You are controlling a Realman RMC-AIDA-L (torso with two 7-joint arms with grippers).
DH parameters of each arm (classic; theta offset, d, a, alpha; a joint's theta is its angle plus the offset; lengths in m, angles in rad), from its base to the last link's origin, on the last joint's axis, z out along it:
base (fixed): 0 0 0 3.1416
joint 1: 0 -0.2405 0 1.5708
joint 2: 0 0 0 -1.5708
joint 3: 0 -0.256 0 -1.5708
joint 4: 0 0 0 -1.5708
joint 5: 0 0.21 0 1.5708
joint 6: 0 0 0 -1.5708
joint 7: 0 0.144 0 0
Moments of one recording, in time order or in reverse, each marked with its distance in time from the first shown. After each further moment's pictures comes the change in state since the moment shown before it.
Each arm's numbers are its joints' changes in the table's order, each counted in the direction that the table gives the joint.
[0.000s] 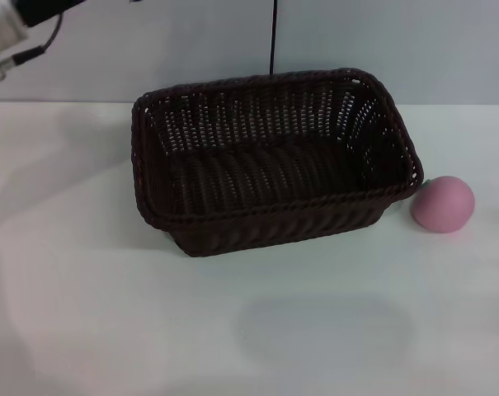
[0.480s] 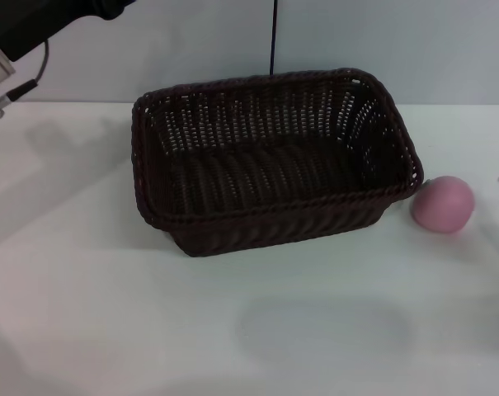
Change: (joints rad) left arm -0.039 0.000 -0.008 0.154 -0.146 -0.025 0.071; right arm 0.010 0.000 0.143 0.066 -0.336 0.116 -0.171
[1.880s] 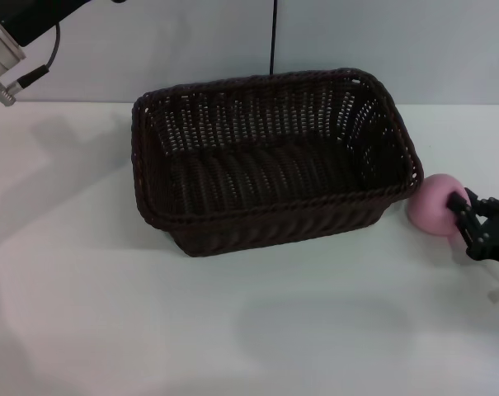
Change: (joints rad) left arm 0.032 -0.003 0.000 0.018 -0.028 -0.018 0.001; right arm -0.073 0.003 0.111 -0.044 -0.055 -0.204 -0.033
